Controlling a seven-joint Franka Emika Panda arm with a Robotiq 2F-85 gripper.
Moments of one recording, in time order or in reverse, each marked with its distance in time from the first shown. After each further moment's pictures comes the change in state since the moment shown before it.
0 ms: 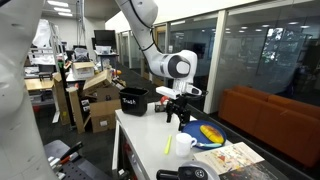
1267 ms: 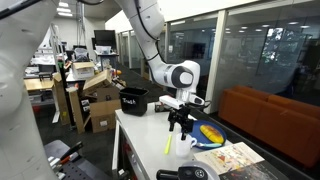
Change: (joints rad) arm -0.015 0.117 -0.011 0.053 0.000 0.033 0.000
